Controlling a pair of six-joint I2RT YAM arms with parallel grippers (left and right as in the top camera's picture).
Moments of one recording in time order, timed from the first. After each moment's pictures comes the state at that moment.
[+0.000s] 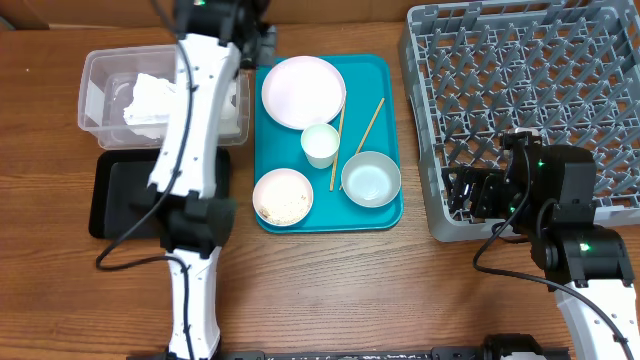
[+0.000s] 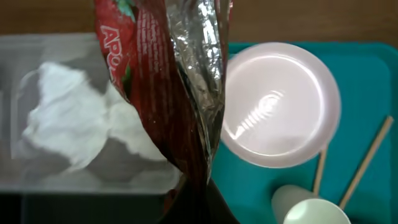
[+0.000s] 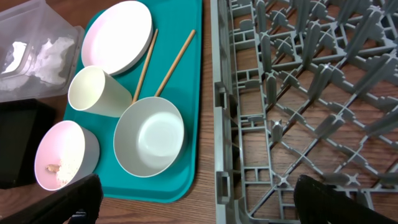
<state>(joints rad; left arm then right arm) -0.20 2.31 2.69 -1.51 -0.19 -0.30 0.01 0.99 0.90 -0.72 -0.30 0.18</state>
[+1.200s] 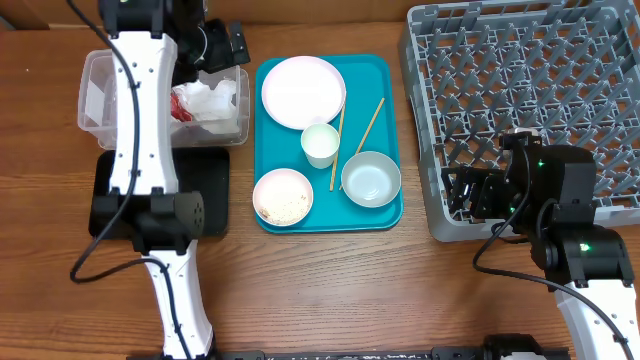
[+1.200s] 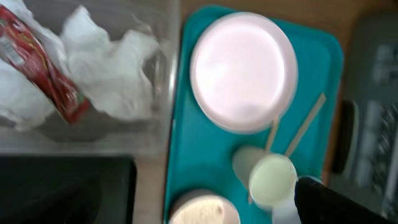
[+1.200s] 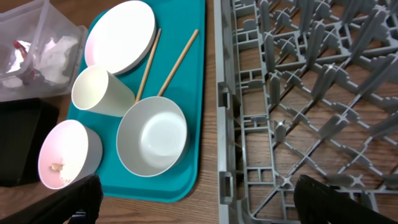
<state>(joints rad) -0.03 2.28 2.72 -1.64 0.22 -0.26 0.01 0.99 0.90 -0.72 -0.32 0.18</state>
